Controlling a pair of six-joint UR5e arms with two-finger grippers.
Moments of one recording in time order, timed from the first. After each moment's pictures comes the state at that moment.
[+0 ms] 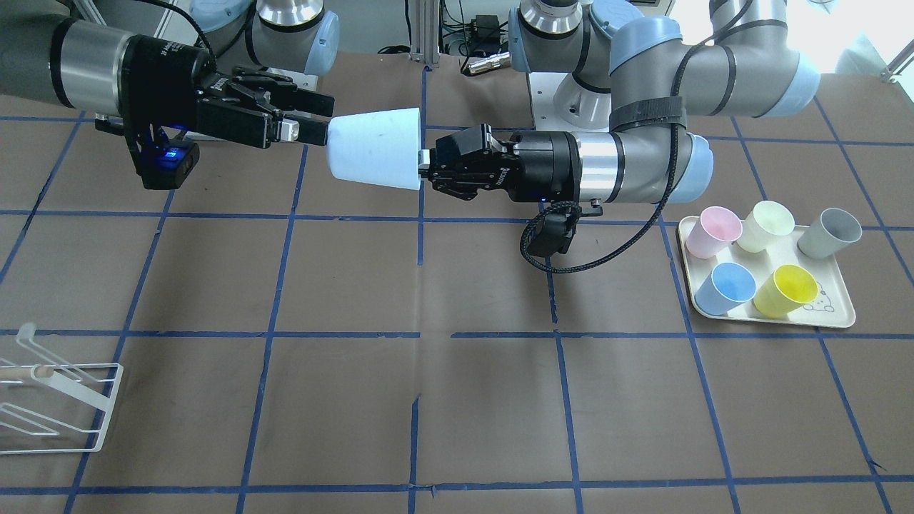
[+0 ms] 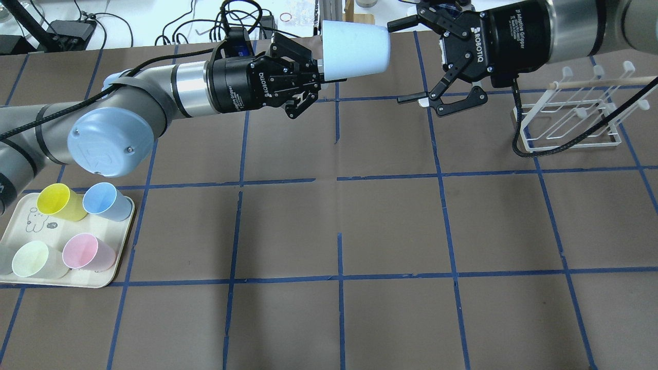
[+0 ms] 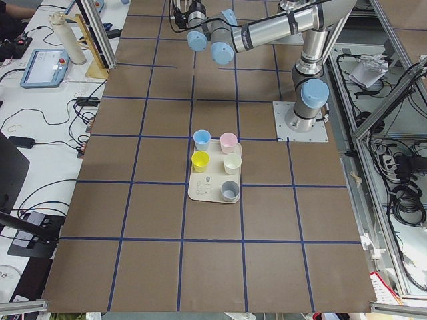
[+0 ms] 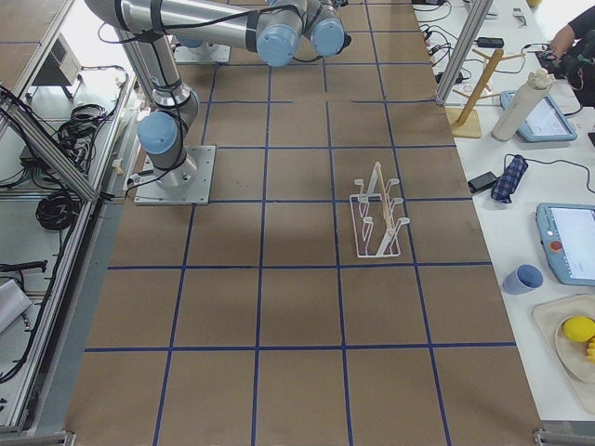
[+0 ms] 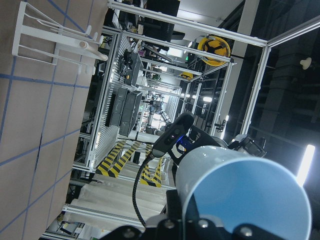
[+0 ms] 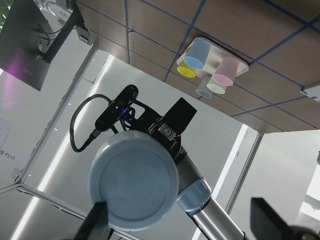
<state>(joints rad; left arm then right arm) -1.55 -1.71 -1.84 -1.63 -0.06 0.22 1.36 -1.55 1.62 -0.99 -0.33 0.41</state>
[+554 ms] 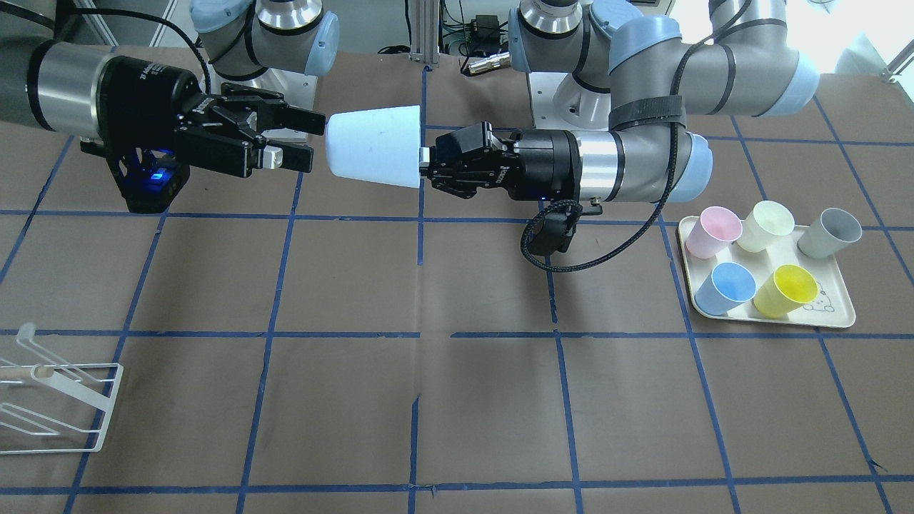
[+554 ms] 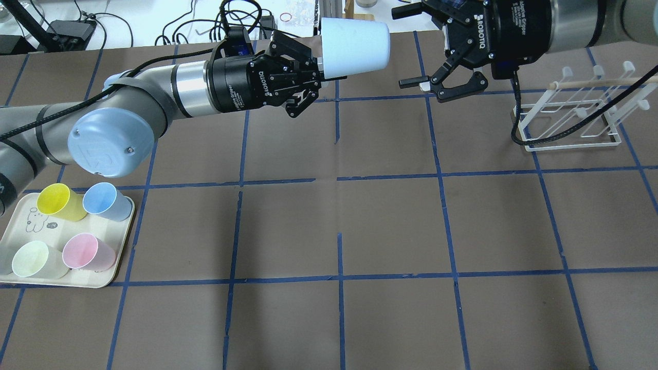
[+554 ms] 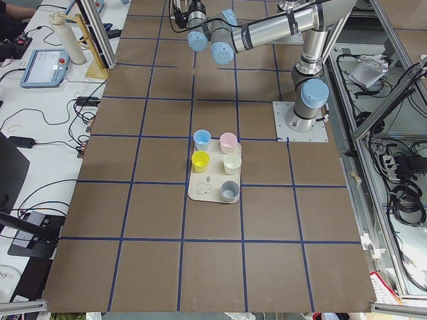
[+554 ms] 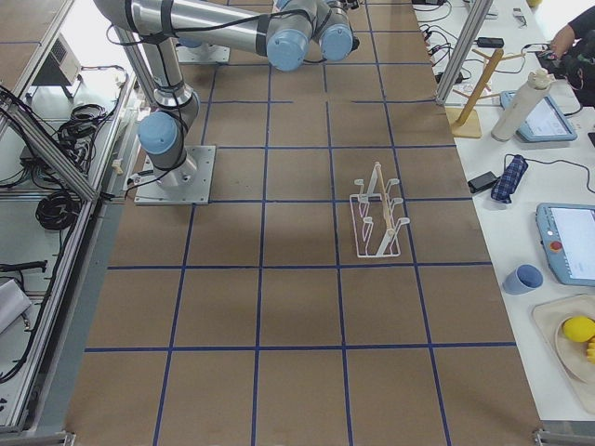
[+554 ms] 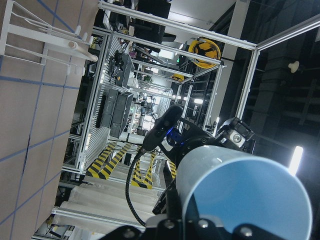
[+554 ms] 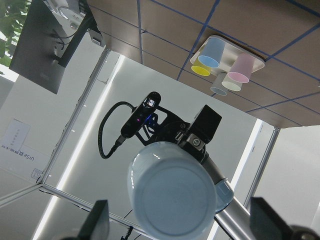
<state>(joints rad) -1.55 -1.71 -1.84 -1.64 -0.06 0.22 1.36 -1.49 1.56 -1.00 -0.28 0.44</state>
